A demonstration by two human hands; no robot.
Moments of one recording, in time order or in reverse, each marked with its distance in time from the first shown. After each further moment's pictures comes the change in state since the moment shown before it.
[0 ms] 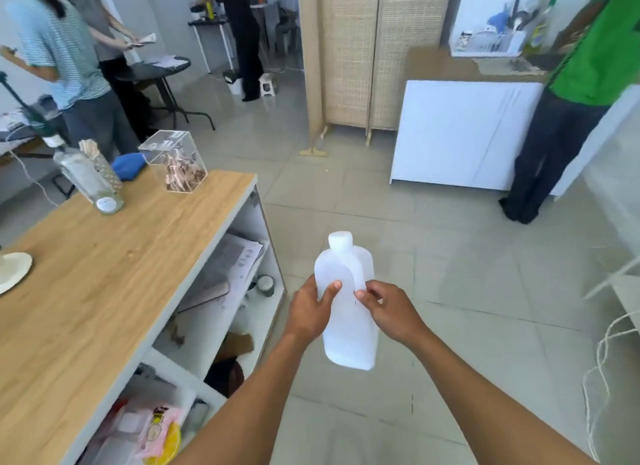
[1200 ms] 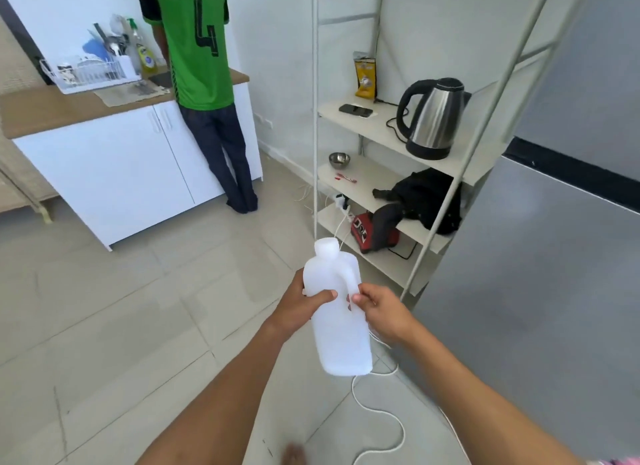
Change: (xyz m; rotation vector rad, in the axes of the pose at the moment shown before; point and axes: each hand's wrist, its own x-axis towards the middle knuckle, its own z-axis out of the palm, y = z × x) left_hand -0.038 0.224 0.463 -0.057 -1.147 0.160; right_hand -0.223 0.239 -0.334 0.287 0.721 0.577
